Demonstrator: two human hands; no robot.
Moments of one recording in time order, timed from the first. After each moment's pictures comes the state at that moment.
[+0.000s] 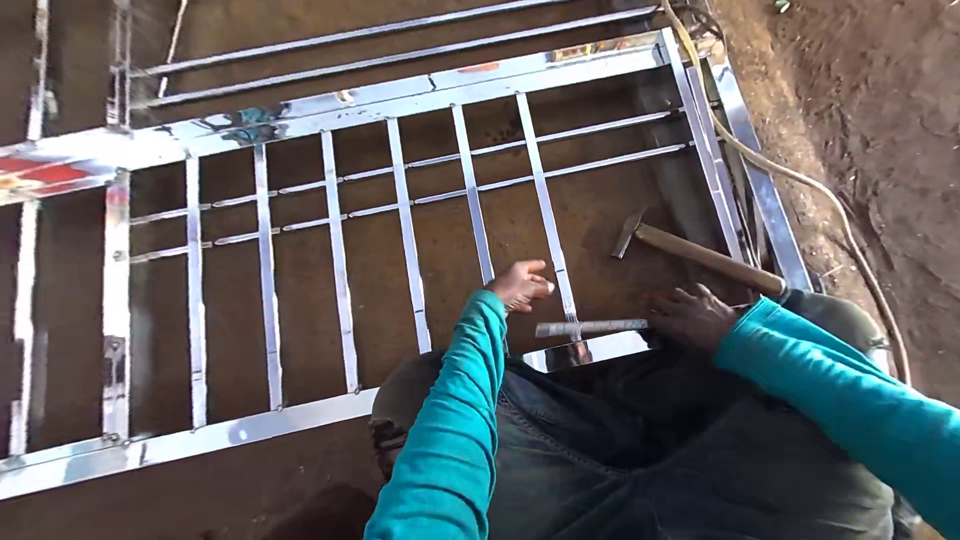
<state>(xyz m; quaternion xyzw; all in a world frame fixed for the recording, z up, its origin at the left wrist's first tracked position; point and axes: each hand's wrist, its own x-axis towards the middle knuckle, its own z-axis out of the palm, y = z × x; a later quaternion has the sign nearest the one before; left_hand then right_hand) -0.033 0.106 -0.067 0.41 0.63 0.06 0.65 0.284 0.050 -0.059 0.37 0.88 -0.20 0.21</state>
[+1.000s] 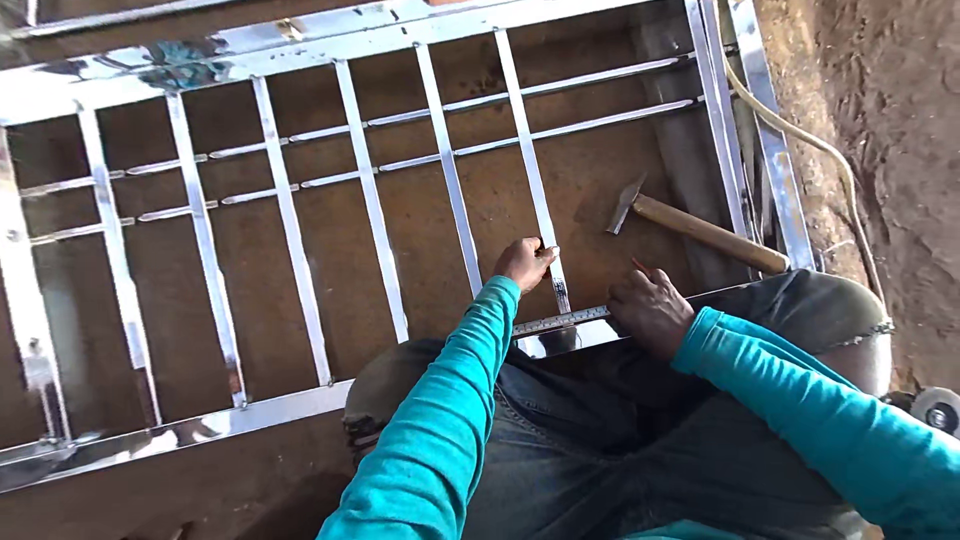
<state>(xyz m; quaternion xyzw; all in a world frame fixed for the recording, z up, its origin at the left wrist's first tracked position) -0.008 0.116 -0.123 0.52 0.65 0.05 0.56 0.227 0.038 -0.068 0.38 0.90 -0.14 0.15</state>
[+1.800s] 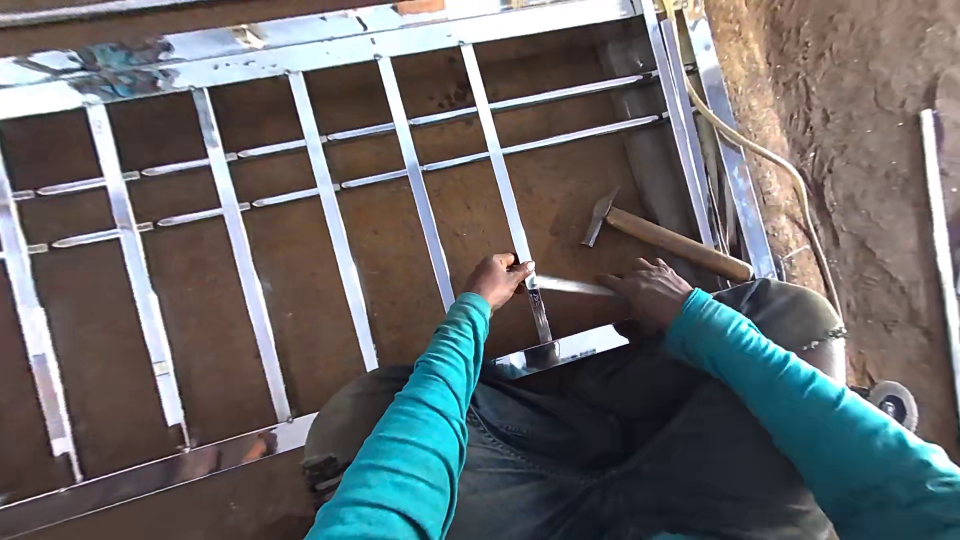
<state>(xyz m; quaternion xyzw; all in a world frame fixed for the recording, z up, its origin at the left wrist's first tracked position) -0.011 0.118 -0.122 0.48 0.64 0.06 0.59 0.262 0.086 -0.070 0.47 0.81 -0.26 0.22</state>
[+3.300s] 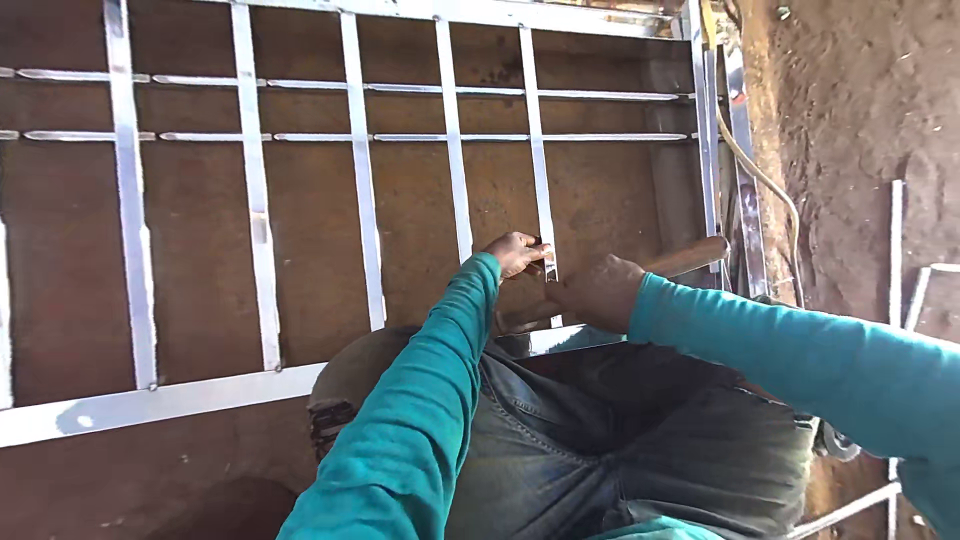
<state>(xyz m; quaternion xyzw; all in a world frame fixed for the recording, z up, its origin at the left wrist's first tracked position) -0.024 0.127 -0.107 0.40 0.58 0.07 0.70 0.137 0.101 0.009 0.26 0.88 -0.21 0.34</state>
